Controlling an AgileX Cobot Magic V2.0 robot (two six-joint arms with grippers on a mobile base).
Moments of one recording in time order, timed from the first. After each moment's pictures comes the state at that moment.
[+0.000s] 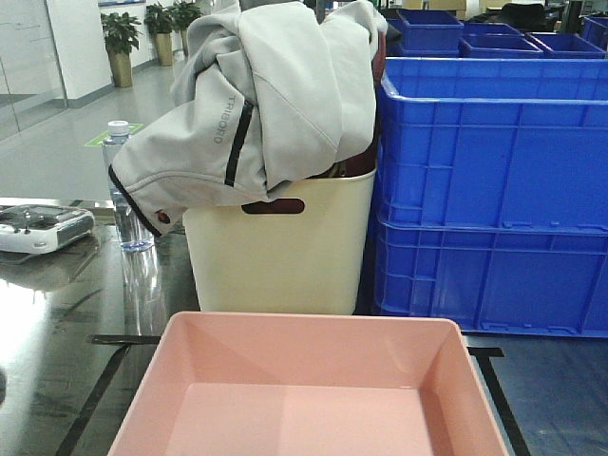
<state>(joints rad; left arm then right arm) -0.06 -0.01 0.03 -0.02 -0.01 0.03 0.36 0.54 -0.69 0.06 1.00 -0.09</state>
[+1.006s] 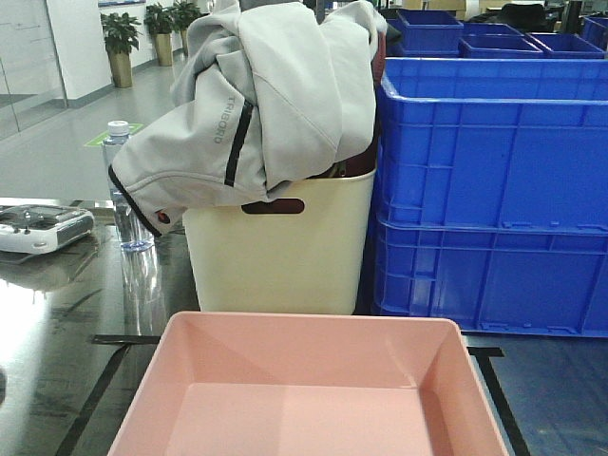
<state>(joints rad) -0.06 -0.01 0.03 -0.02 -0.01 0.03 0.04 0.17 -0.33 0.05 0.53 -0.13</state>
